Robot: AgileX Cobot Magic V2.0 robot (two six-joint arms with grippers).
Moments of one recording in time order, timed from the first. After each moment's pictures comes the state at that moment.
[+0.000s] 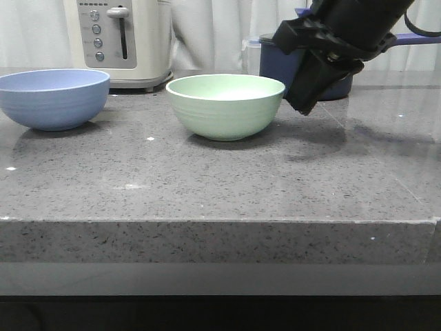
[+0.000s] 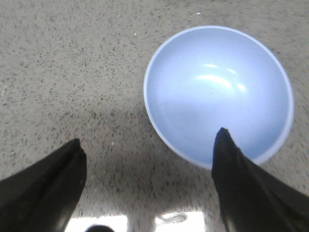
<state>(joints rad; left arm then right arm) -0.11 1.35 -1.26 -0.03 0.87 -0.02 0.34 1.62 -1.24 0.37 0.67 -0.45</state>
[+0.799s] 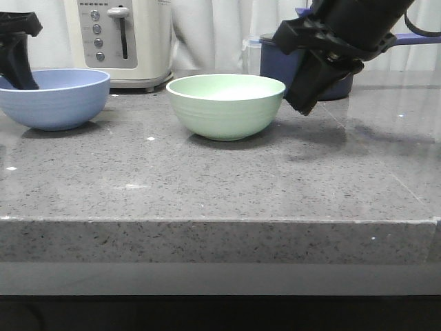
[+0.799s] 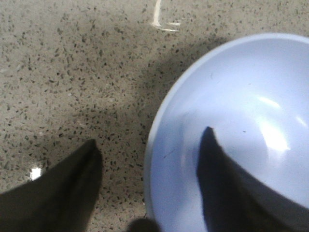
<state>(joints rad) -0.06 1.75 -1.45 -0.18 0.91 0.05 0.34 1.62 -1.24 0.37 0.68 -0.45</state>
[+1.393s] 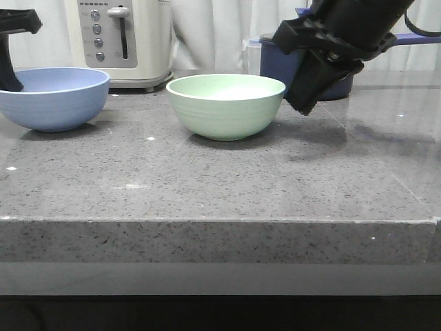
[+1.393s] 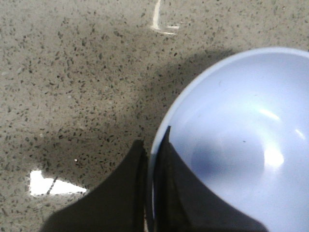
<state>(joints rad) -0.06 1.73 -1.45 -0.18 0.90 0.05 0.34 1.62 -1.24 0.37 0.68 -0.45</state>
